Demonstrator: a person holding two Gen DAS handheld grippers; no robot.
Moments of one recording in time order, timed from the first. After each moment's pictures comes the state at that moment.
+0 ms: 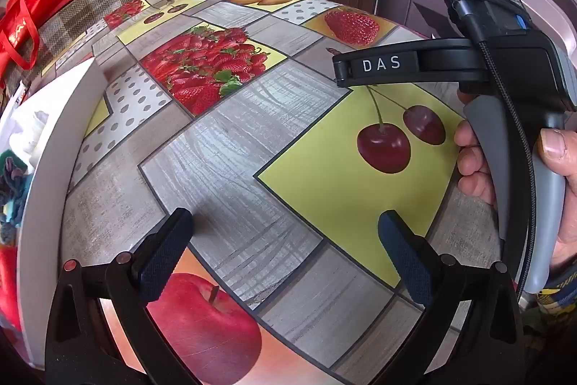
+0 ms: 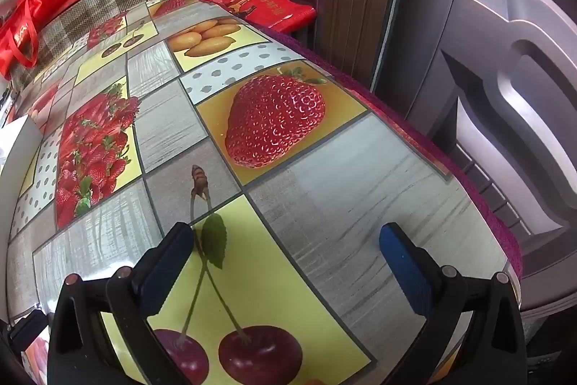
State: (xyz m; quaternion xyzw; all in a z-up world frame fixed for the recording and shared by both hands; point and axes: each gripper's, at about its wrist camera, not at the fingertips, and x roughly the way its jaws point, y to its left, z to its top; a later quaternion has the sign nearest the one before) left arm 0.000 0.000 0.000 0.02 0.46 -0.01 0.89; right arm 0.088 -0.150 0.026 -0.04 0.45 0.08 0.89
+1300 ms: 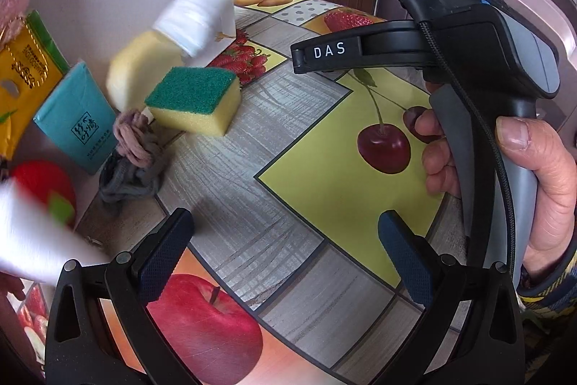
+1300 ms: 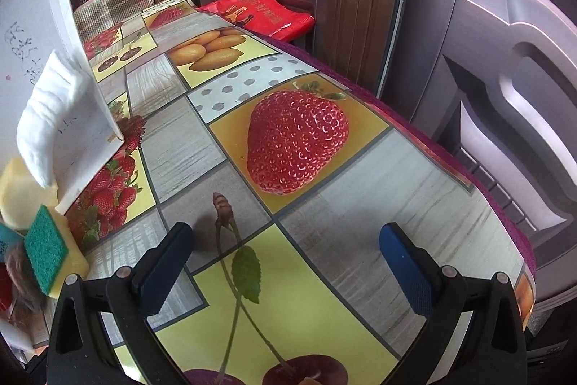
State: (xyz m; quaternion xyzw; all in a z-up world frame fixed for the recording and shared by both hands) left arm 0.000 0.000 0.000 0.02 0.45 -0.01 0.89; right arm 0.098 -0.136 0.025 -0.02 0.44 0.06 0.90
